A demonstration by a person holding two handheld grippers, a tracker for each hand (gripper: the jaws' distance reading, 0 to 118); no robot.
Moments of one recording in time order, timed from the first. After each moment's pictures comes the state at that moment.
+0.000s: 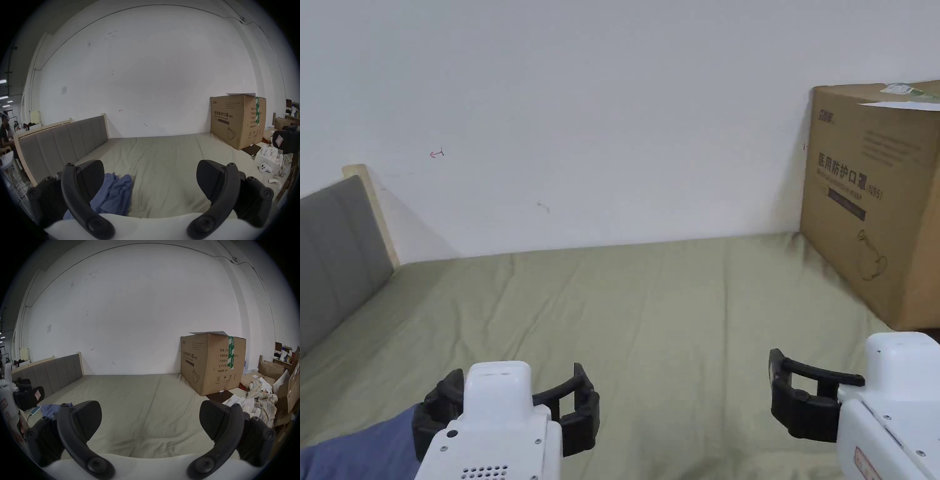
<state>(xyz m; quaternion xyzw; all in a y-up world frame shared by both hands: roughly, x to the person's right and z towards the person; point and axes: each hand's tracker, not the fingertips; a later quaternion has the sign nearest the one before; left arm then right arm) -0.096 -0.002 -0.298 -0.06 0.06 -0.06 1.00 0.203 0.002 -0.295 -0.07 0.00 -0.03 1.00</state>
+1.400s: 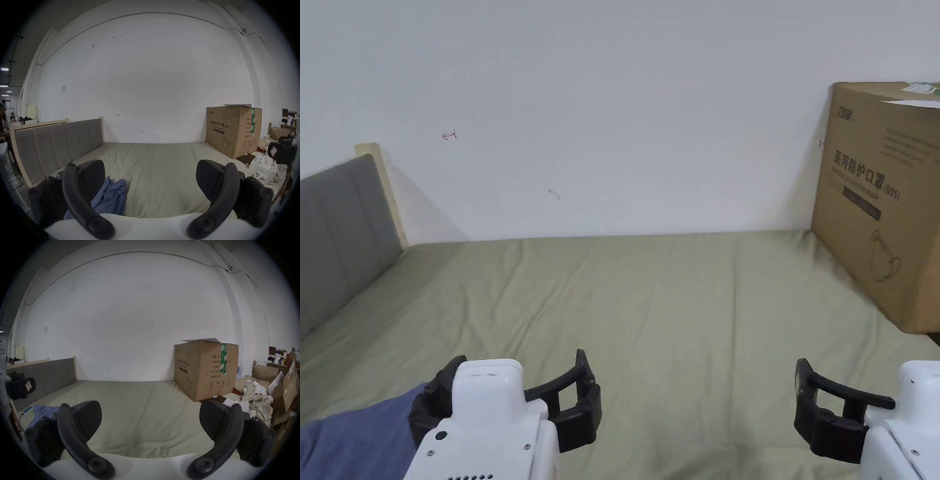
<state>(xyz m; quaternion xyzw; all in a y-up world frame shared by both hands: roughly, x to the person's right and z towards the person) -0.113 -0.011 -0.285 -0.01 0.04 -0.01 1.00 0.202 -0.017 -0.287 -0.05 -0.03 0.00 1.00</state>
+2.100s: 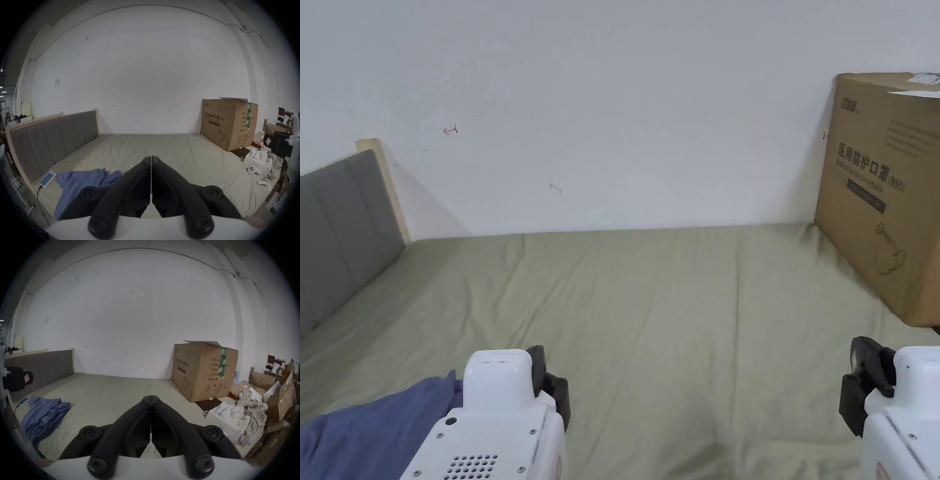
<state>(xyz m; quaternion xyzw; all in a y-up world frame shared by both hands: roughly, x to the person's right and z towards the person) -0.113 -0.006 -0.293 -0.08 0.02 0.00 1.00 0.198 -0.011 -0.291 -0.07 -0.03 -0.01 1.00</state>
